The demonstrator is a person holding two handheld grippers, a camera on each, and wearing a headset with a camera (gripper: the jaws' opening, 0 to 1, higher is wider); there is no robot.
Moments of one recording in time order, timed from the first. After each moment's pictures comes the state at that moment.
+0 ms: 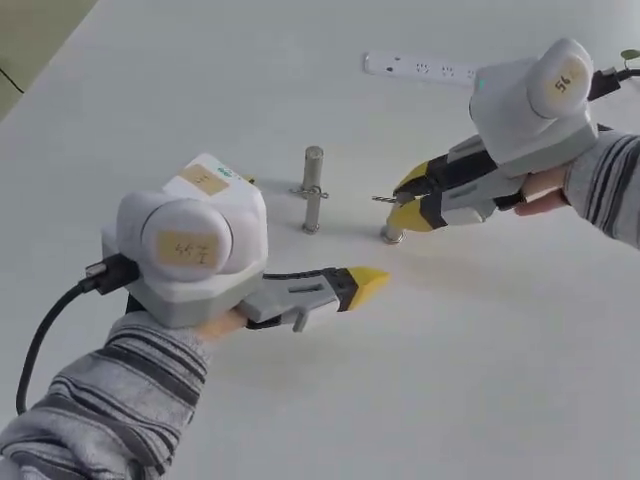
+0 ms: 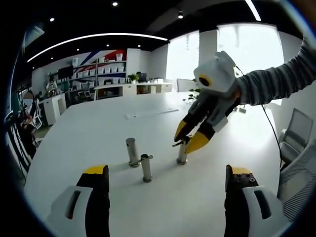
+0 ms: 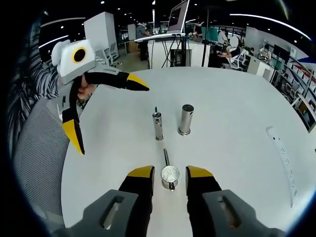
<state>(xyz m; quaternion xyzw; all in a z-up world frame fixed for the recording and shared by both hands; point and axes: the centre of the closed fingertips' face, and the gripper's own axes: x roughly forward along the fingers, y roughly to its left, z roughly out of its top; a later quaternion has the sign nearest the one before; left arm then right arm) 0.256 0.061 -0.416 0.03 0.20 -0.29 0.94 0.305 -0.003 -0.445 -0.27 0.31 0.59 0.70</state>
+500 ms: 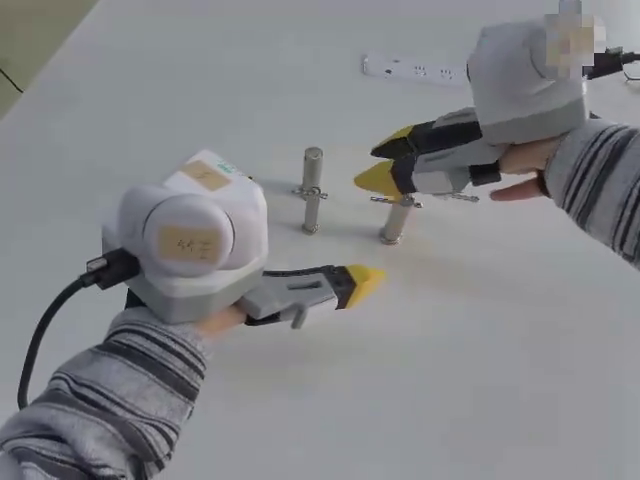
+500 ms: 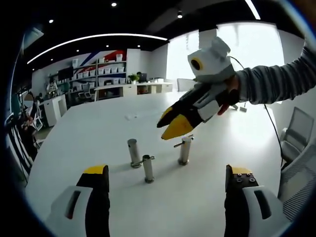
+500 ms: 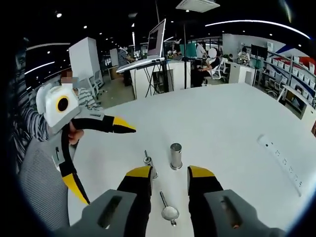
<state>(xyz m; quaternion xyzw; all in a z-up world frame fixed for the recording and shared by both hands) 0.257 0.063 -0.415 0.03 0.19 -0.29 0.94 0.328 0.043 -0.405 -0.15 0.27 0.55 0.78</state>
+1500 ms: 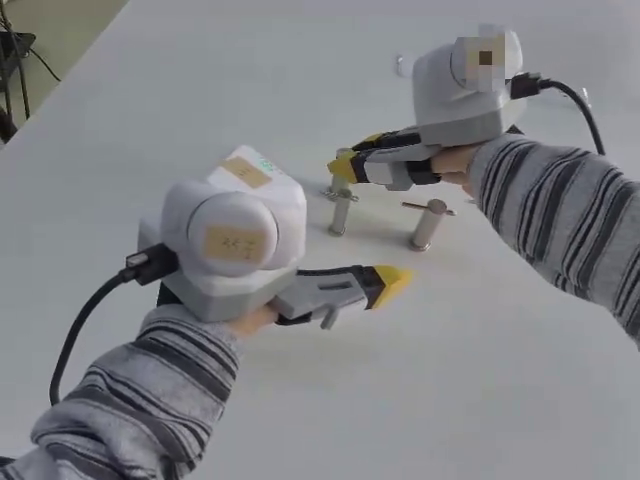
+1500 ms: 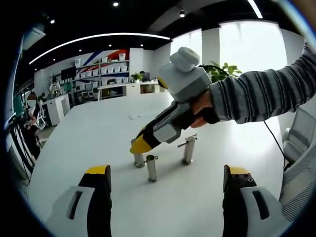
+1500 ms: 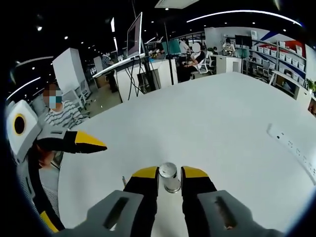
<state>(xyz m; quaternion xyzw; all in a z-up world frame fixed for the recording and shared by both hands) 0.260 0.068 -0.415 0.04 0.20 -0.28 0.94 0.356 0.091 -0.445 -0.12 0.30 0.51 0.80</state>
